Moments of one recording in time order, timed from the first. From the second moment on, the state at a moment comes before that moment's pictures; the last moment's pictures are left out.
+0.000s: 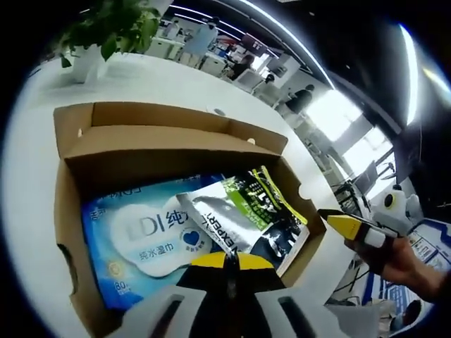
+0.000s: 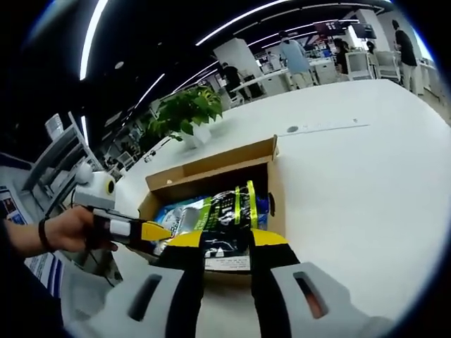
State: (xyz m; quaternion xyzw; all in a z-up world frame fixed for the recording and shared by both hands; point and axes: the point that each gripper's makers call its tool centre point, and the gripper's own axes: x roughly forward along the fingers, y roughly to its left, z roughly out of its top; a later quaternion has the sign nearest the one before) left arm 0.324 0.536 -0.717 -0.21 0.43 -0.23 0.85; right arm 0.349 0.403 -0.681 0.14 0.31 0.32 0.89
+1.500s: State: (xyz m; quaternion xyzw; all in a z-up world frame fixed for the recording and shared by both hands) left arm 0.317 0.564 -0.721 -0.14 0.43 -0.23 0.86; right arm 0.368 0.453 -0.707 0.06 0.38 0.36 0.85
